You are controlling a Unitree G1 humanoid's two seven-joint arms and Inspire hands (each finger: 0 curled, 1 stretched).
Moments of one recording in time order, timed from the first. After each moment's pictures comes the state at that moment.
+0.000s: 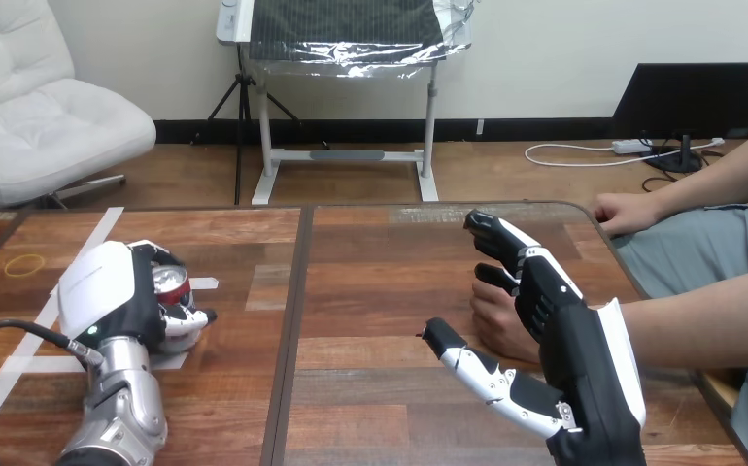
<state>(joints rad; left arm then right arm) -0.61 0.33 -0.24 1.27 0.53 -0.14 0.62 0.35 -0.05 0.19 -0.12 -0.15 -0.54 -0.08</state>
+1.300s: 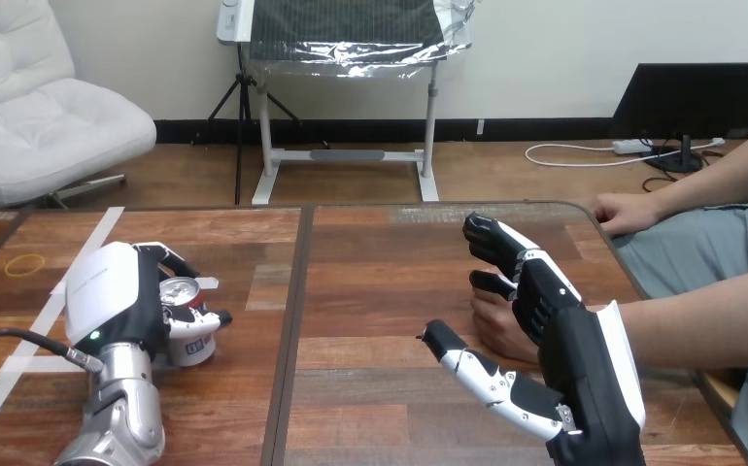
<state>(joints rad) -0.58 0.34 -0.25 1.28 0.52 -0.25 0.64 0.35 -0.05 0.19 -0.12 -0.14 -0.54 -0.07</state>
